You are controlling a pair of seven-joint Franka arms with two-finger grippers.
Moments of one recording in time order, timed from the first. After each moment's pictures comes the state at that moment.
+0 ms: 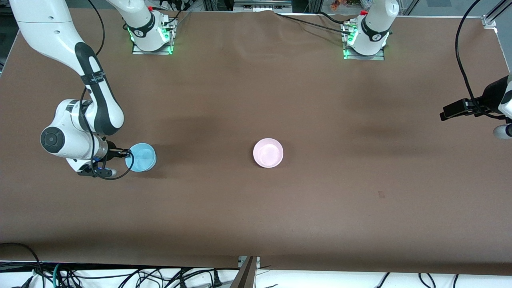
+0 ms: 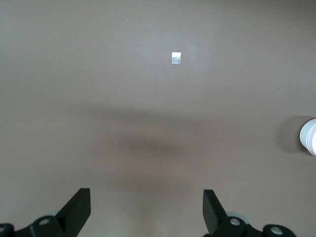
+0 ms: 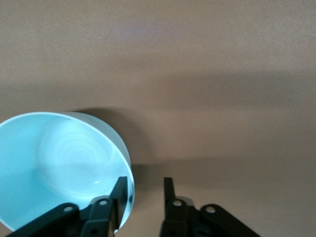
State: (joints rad) left arm 0.04 0.18 0.01 -1.42 -0.03 1.47 -0.11; right arm 0.07 0.55 -0.09 -1.86 0.09 2.27 -0.03
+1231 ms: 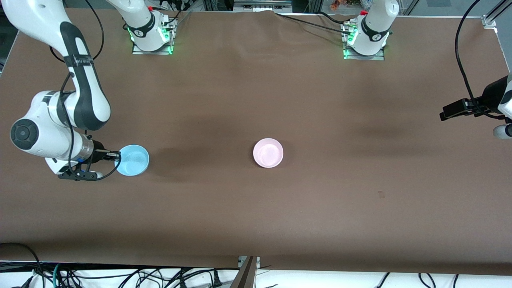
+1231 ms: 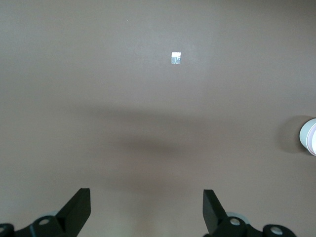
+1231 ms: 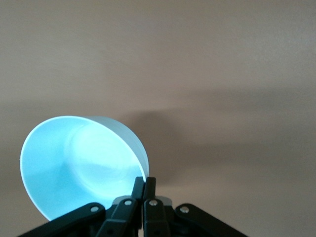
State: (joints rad) left arm 0.04 0.18 0.01 -1.42 -0.03 1.47 -0.11; right arm 0.11 0.46 -0.09 -1.69 0.09 2.06 0.06
